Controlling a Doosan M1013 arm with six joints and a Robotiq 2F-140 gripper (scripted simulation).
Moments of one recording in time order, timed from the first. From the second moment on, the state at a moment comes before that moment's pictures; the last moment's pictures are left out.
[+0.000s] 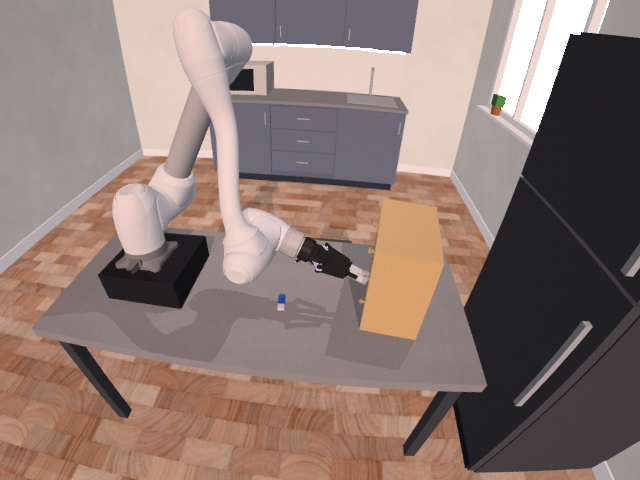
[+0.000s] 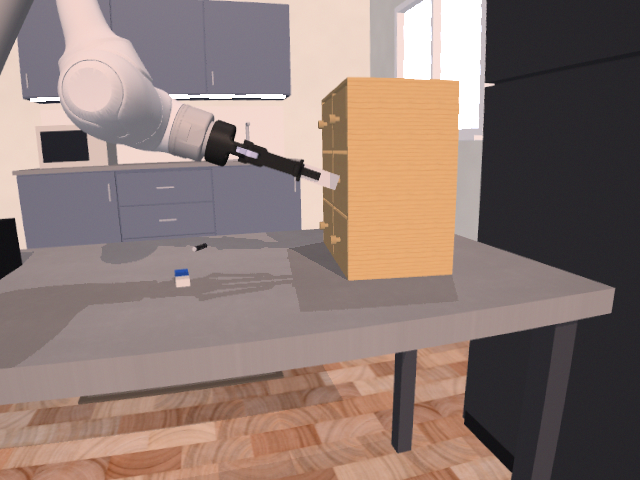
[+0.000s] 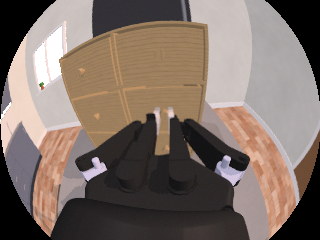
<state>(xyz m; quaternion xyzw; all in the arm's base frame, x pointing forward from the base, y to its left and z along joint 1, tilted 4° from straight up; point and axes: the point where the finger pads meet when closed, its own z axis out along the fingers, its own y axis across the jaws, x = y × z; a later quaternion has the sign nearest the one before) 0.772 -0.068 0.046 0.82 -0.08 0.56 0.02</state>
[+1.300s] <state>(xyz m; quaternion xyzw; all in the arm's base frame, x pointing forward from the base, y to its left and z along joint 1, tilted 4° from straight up) 0.748 -0.064 0.046 0.82 -0.08 0.56 0.02</state>
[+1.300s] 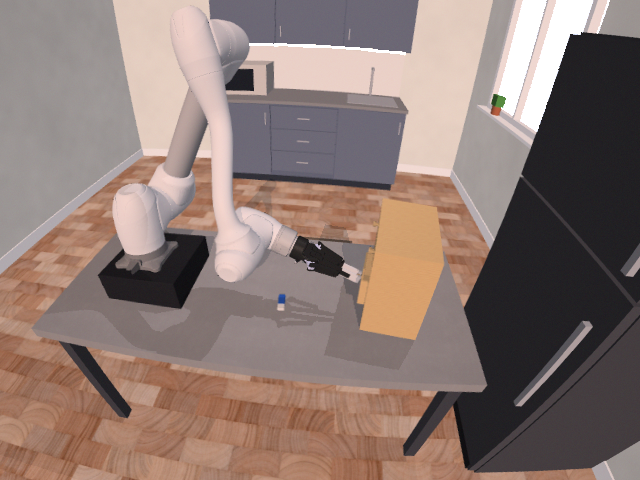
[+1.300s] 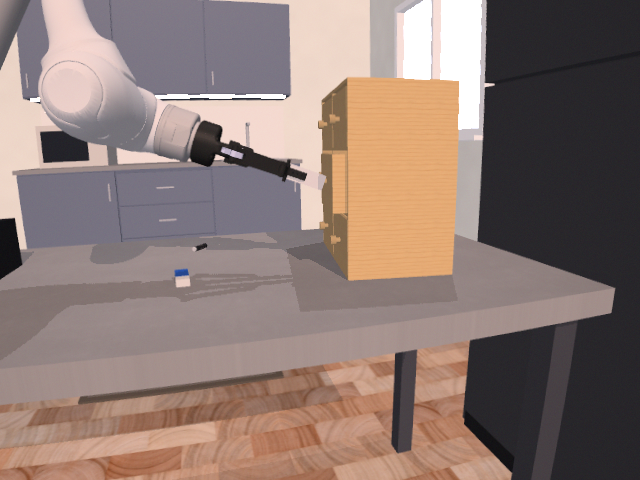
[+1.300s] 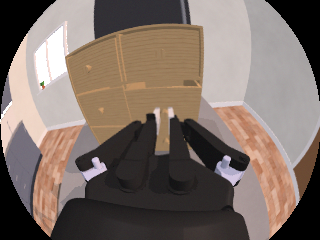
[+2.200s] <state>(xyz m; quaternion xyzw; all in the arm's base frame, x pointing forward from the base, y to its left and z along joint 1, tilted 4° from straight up) 0.715 -0.059 0.047 0.82 -0.08 0.56 0.02</state>
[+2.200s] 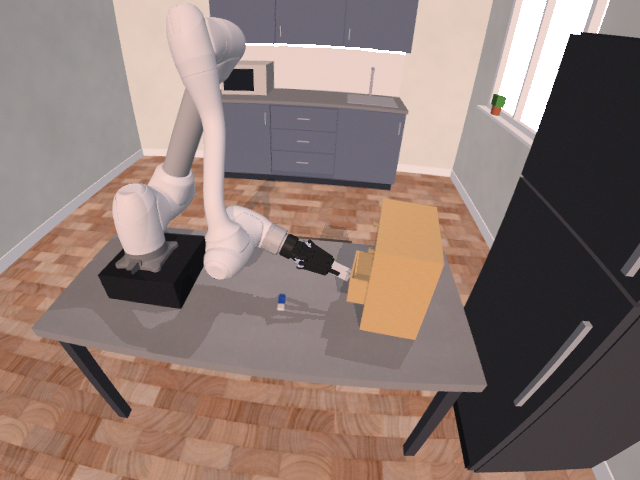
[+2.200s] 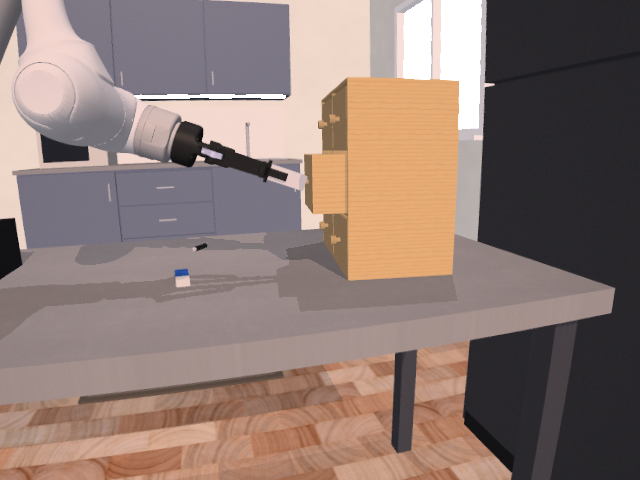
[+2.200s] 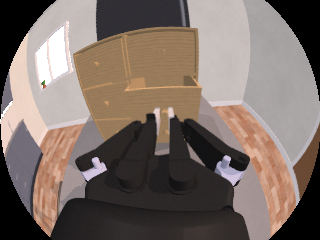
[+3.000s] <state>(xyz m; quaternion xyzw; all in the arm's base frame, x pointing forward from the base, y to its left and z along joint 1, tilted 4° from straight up) 0.703 -0.057 0.047 0.82 -0.08 0.56 0.02</state>
